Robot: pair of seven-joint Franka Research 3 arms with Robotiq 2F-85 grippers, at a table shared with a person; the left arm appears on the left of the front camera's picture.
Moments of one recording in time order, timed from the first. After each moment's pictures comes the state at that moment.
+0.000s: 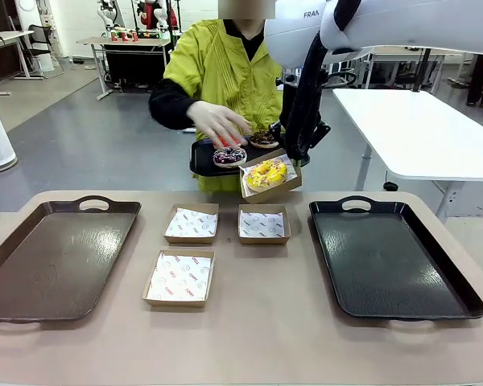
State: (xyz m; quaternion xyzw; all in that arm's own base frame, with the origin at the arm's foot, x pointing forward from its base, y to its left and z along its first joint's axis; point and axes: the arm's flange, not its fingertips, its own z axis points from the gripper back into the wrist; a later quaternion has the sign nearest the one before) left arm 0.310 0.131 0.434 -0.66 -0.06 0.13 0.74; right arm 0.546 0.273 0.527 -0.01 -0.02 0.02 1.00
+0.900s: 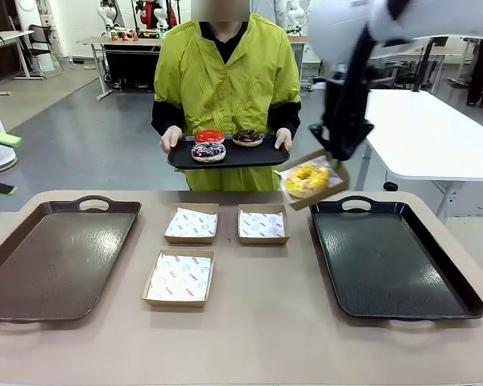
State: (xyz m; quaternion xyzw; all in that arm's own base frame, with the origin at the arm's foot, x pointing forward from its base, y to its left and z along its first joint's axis) left arm 0.337 0.041 0.517 -0.52 -0.06 0.04 0.85; right arm 0.504 0.178 0.540 -0.03 -0.01 0.04 1.00
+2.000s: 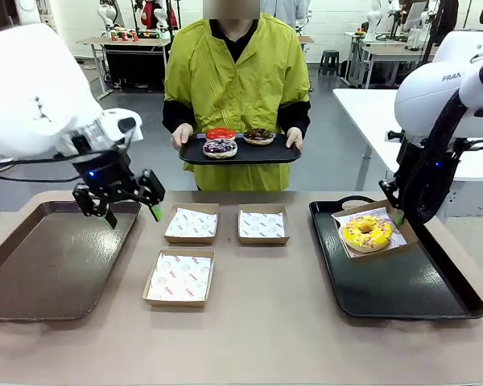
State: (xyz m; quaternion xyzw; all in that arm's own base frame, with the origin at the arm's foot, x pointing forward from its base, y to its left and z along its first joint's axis) left arm 0.388 -0.204 0.457 -0.11 -0.06 0.00 0.99; right arm 0.446 0.053 0.449 0.01 -0.01 -0.01 1.00
